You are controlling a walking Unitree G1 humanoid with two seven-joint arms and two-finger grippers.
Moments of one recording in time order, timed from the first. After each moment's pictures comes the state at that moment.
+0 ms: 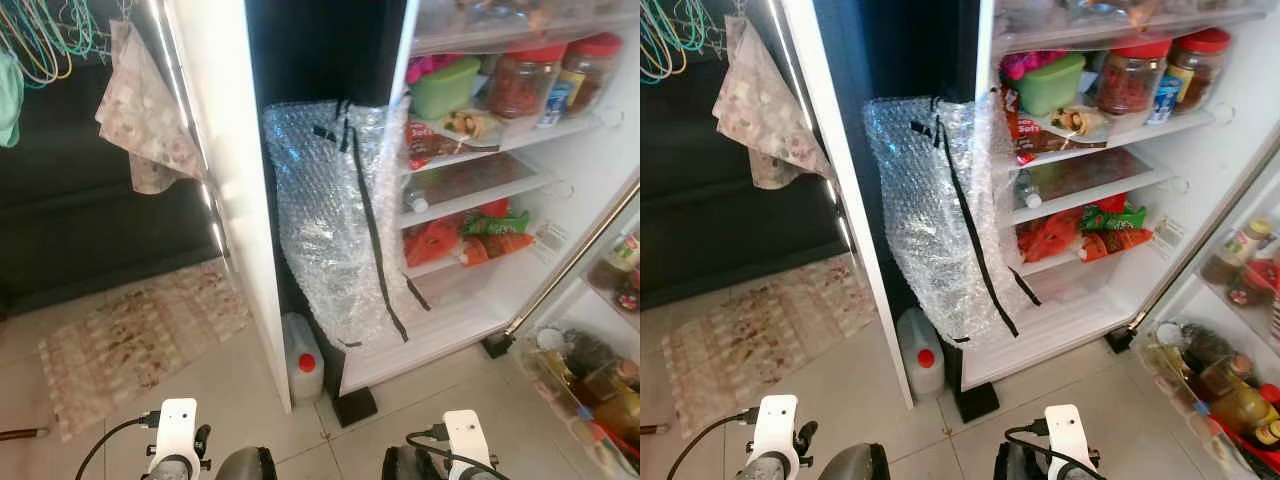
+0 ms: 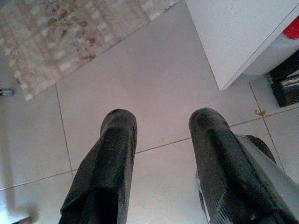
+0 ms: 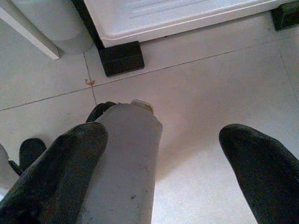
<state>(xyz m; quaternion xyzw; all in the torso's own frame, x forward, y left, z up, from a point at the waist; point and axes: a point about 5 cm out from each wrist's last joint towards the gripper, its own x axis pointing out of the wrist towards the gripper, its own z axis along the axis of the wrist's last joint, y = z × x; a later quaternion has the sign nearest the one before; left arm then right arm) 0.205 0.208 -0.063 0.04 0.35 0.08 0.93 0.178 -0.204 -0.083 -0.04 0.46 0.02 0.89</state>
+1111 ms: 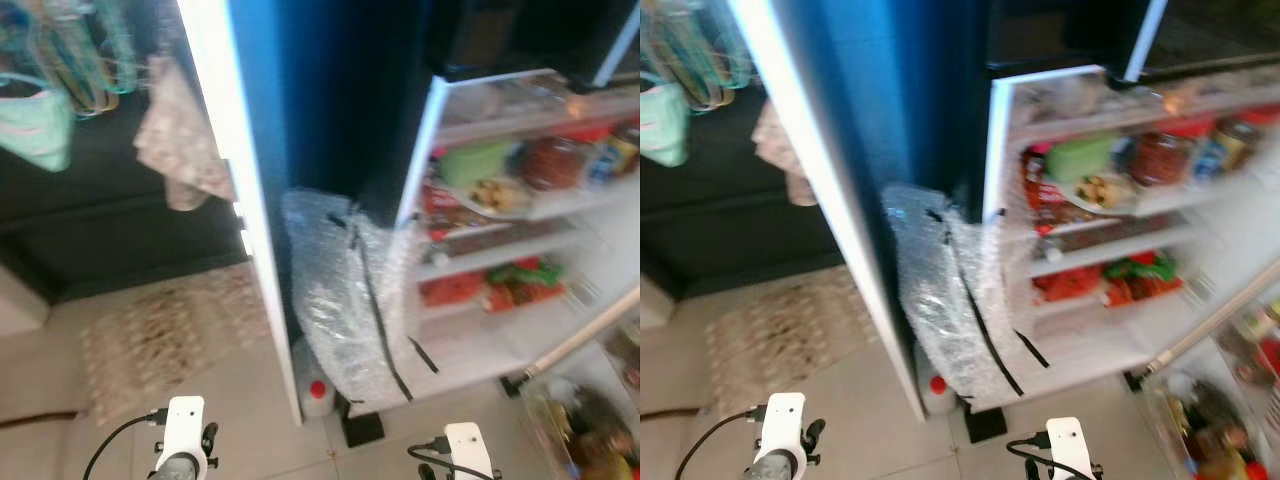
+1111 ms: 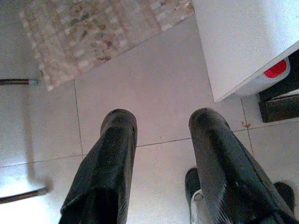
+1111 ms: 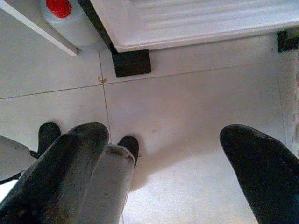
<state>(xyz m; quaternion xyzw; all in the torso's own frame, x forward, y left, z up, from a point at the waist) 0.209 0.196 -0.063 0.03 0.35 0.06 0.94 0.166 -0.206 -0.089 -0.03 0.49 0.01 0.87</state>
